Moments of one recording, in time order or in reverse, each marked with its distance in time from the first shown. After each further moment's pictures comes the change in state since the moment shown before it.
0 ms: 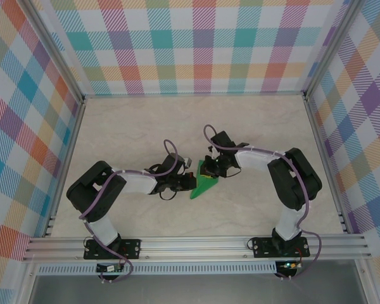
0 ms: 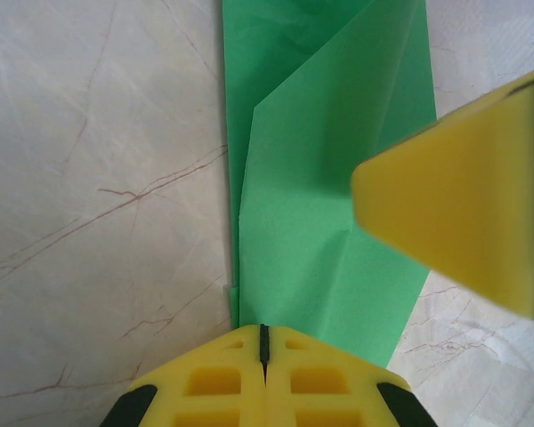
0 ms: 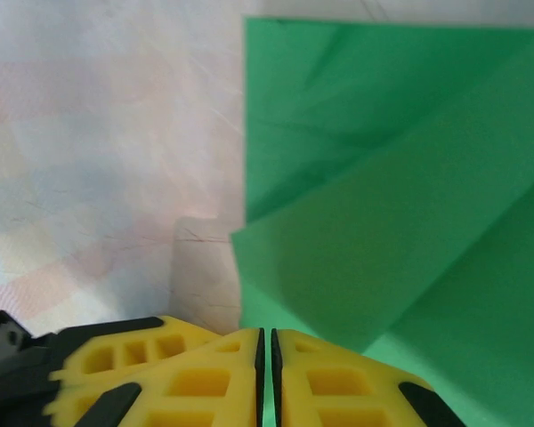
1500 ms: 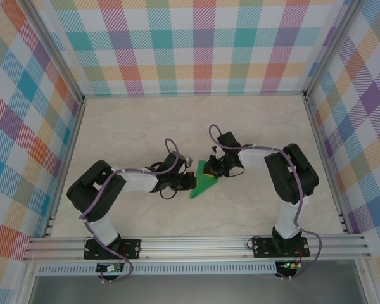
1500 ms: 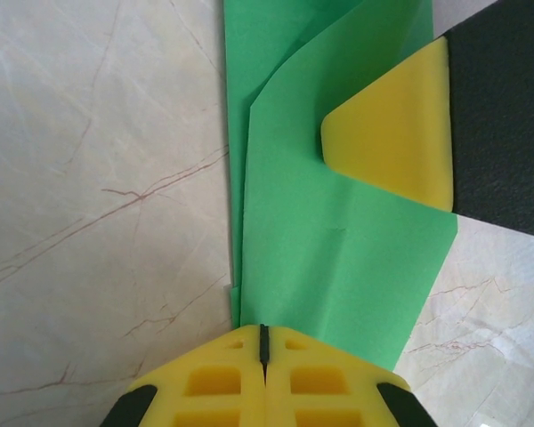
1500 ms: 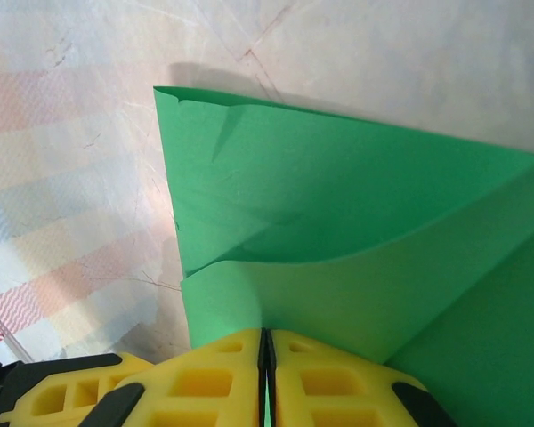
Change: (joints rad) left arm 0.000 -0.001 0.045 -0.091 -0.005 0.013; right arm -0.079 0.066 -0.027 0.097 -0.085 -0.039
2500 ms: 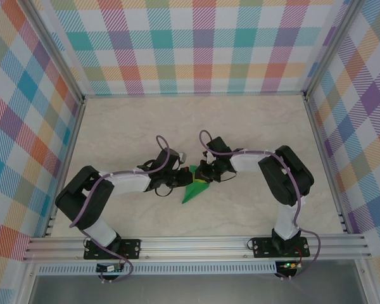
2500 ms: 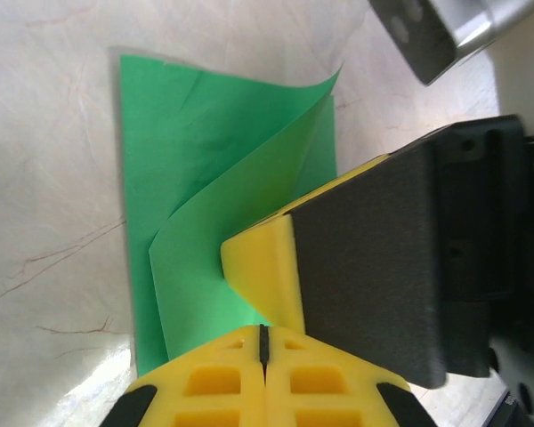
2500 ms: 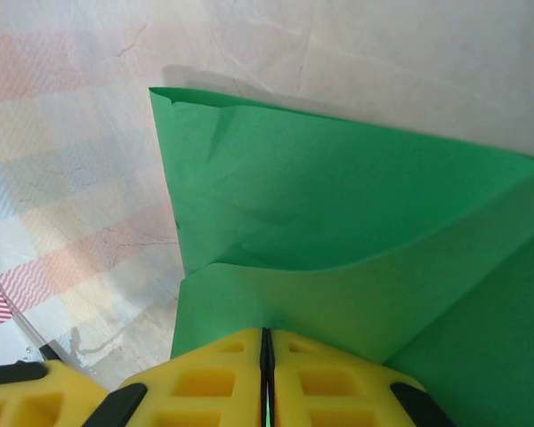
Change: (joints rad) left arm 0.047 -0.100 -0.029 -0.009 0.031 -0.047; right arm 0.119 0.013 0.000 0.051 -0.002 0.105
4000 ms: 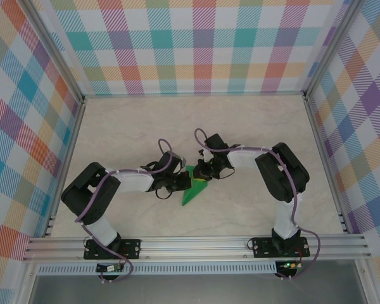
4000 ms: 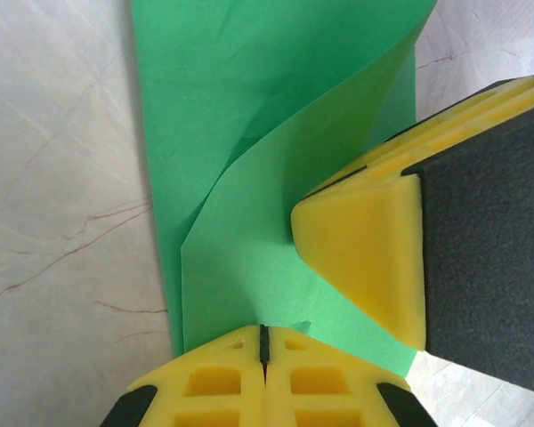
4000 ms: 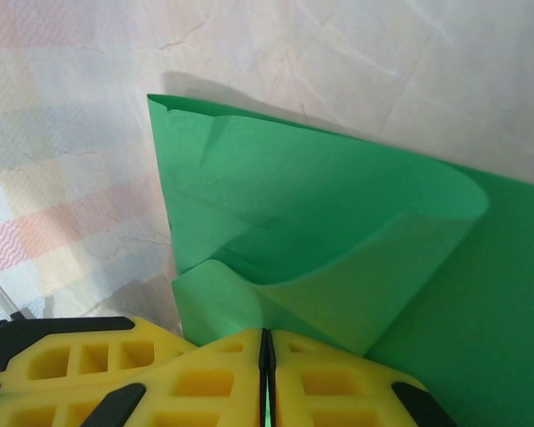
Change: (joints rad) left arm -0.010 0.056 -0.001 -0.055 -0.034 0.005; right arm -0.005 0.055 0.093 -0.097 -0.030 -0.166
